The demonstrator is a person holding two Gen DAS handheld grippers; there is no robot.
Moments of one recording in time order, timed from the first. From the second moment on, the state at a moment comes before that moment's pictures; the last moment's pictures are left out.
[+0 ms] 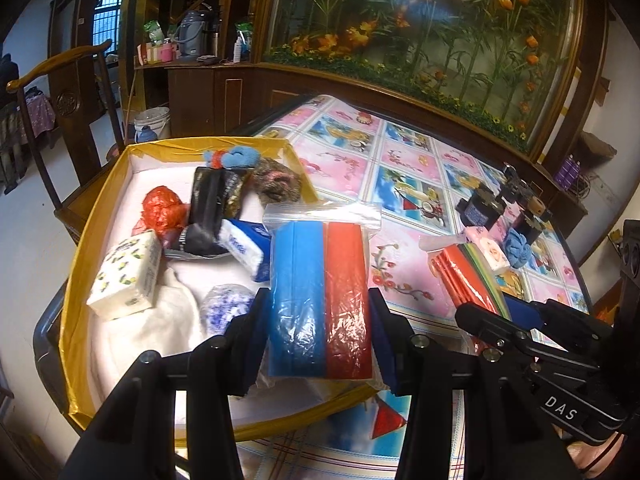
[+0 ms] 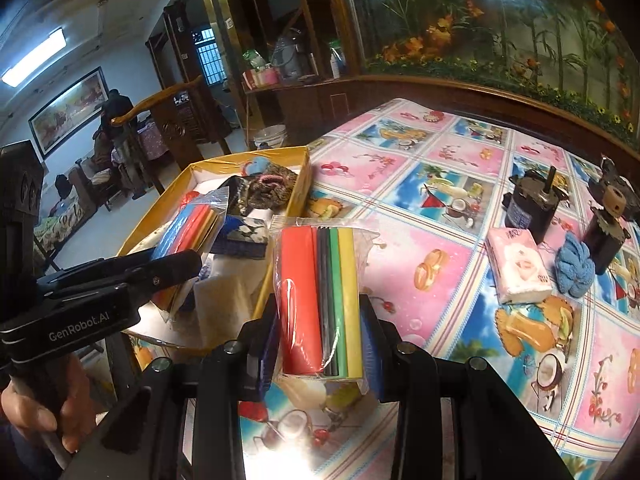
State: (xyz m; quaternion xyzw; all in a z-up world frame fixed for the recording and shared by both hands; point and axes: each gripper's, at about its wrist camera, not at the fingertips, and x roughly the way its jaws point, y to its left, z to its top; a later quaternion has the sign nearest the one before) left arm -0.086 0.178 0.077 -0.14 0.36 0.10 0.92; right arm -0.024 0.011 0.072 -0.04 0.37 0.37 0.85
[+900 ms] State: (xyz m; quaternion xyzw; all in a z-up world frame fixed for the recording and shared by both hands) left arm -0.099 0.298 0.085 -0.21 0.35 0.16 0.90; right arm -0.006 0.095 0.111 -0.06 0.36 0.42 0.83
